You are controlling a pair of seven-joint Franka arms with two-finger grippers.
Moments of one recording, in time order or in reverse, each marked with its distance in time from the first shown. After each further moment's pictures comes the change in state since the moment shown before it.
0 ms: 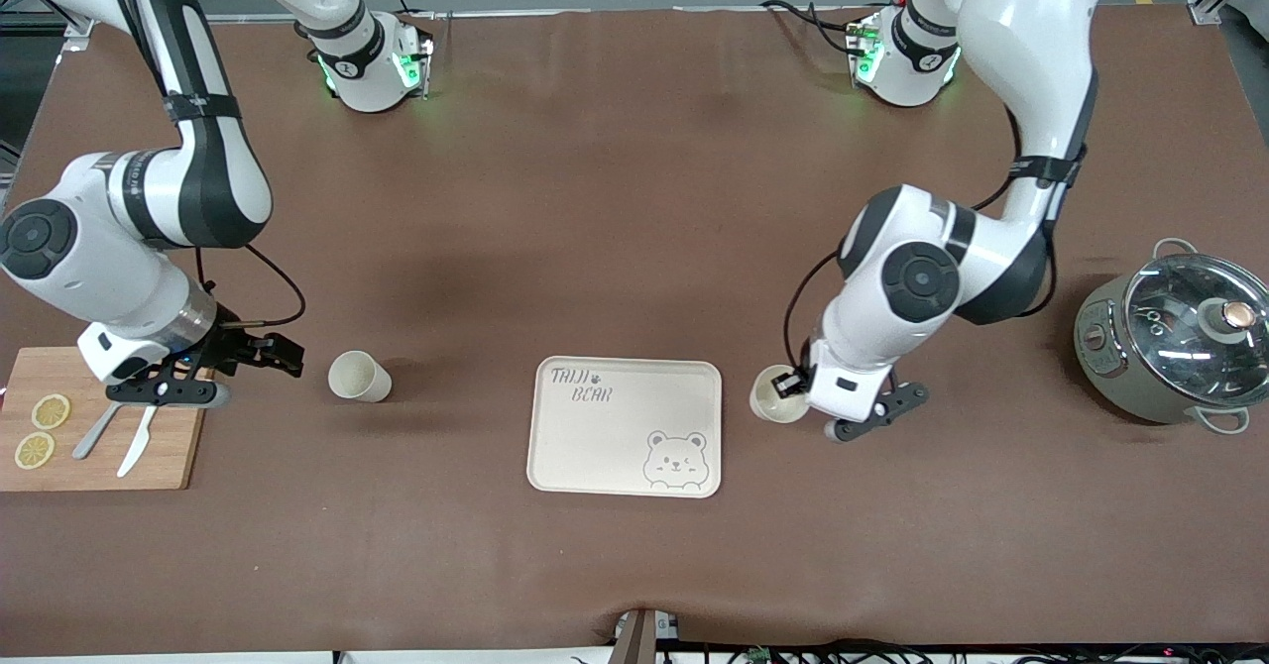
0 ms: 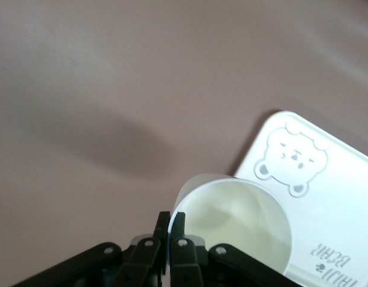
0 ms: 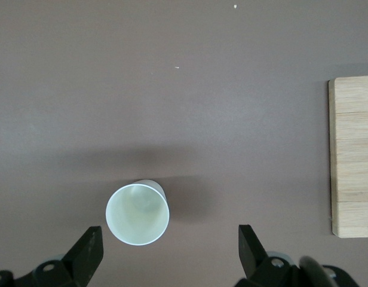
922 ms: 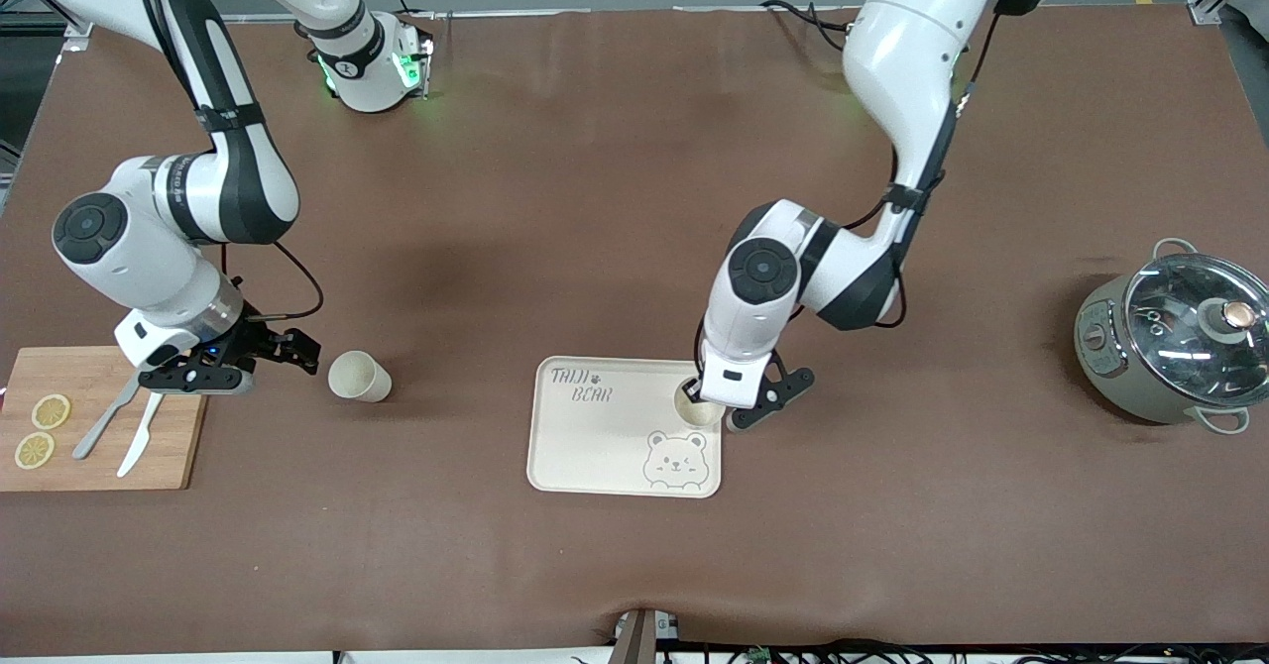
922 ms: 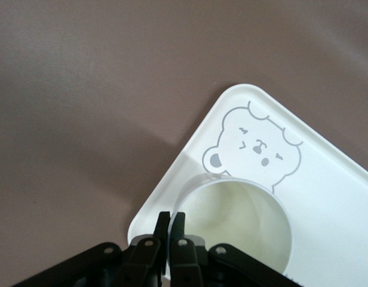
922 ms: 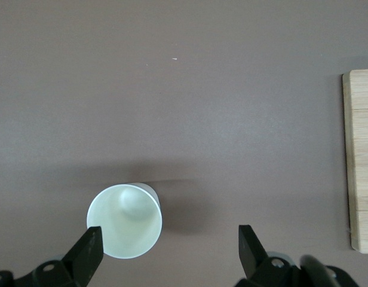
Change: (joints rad) left arm -0.319 0.193 0.219 0.086 0.000 0.187 -0.273; right arm 0.000 -0.007 0.001 -0.140 0.000 0.190 -0.008
